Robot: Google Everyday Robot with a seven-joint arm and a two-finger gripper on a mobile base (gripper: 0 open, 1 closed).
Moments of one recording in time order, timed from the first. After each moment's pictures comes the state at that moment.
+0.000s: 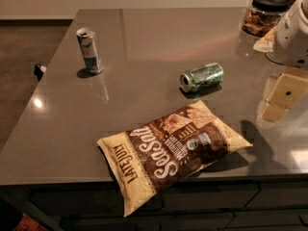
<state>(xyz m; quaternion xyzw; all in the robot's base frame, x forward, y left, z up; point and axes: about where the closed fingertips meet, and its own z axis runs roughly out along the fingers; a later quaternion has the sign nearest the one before) 0.438 -0.217 0.976 -0.60 0.78 -0.03 0.16</state>
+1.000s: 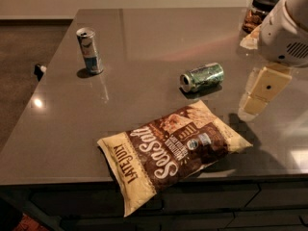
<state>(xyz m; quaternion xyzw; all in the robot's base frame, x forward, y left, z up) 0.459 -0.196 0.972 -0.60 0.78 -0.01 0.19</state>
